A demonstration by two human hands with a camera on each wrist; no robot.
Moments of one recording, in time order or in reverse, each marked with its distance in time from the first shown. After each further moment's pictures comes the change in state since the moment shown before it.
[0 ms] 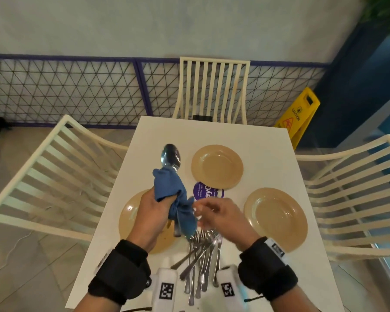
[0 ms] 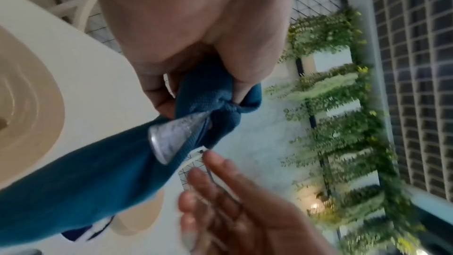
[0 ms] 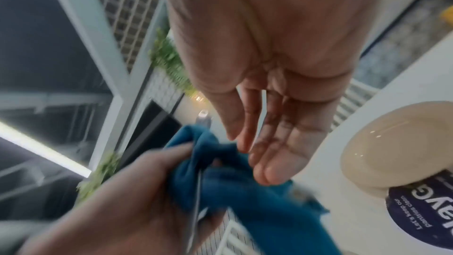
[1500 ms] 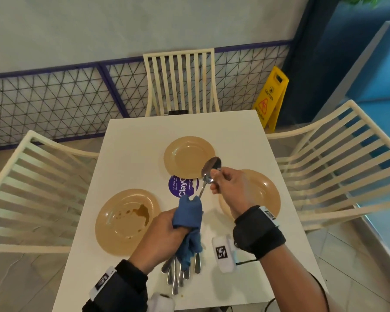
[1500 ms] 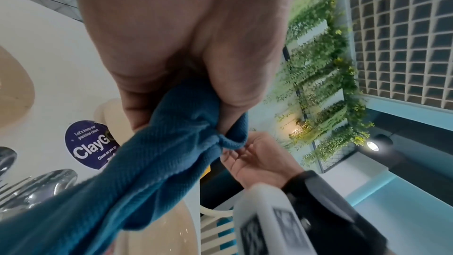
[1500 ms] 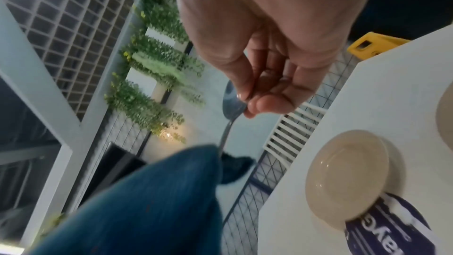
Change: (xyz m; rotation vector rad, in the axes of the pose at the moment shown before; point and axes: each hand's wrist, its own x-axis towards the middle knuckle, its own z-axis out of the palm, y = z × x) left_hand -0.057 -0.013 0.078 0.468 -0.434 -0.020; right_hand -0.001 0.040 -0.089 0.264 0.512 -0.022
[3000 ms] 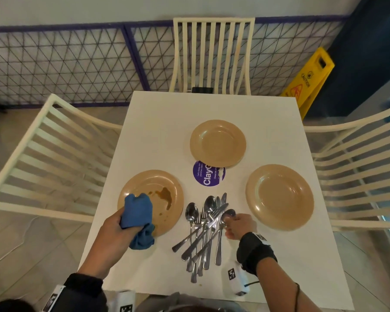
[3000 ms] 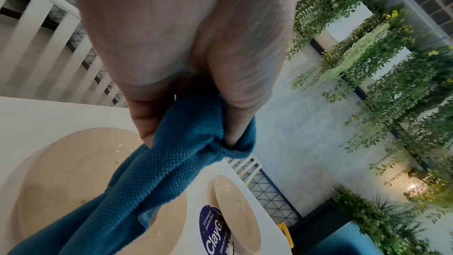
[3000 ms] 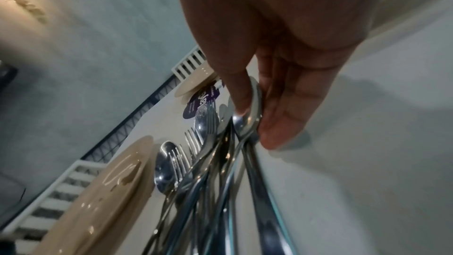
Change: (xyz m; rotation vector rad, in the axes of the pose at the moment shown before) left_hand -0.028 -0.095 -0.112 -0.181 0.372 -0.275; right_hand 0.019 0.192 0.036 -0.485 -0.016 0.615
